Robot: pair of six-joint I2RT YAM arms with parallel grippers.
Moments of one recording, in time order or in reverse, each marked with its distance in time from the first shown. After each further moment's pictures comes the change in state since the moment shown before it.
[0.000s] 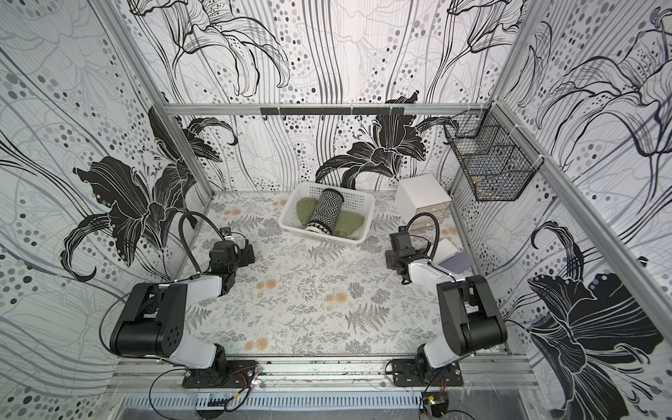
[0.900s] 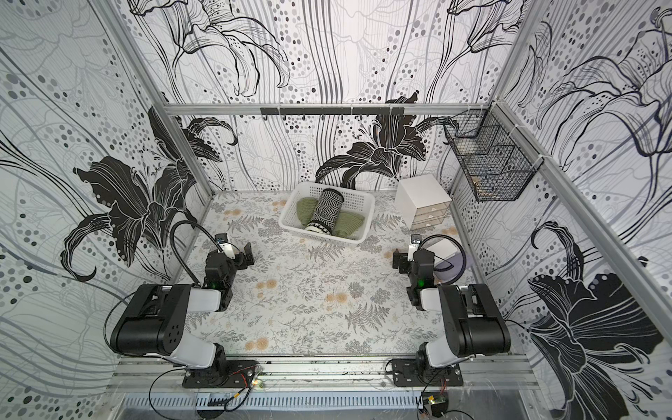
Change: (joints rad) left arm 0.024 0.006 -0.179 0.440 0.113 0.029; right arm -0.162 -0.059 -0.393 0.826 -0.320 -0.108
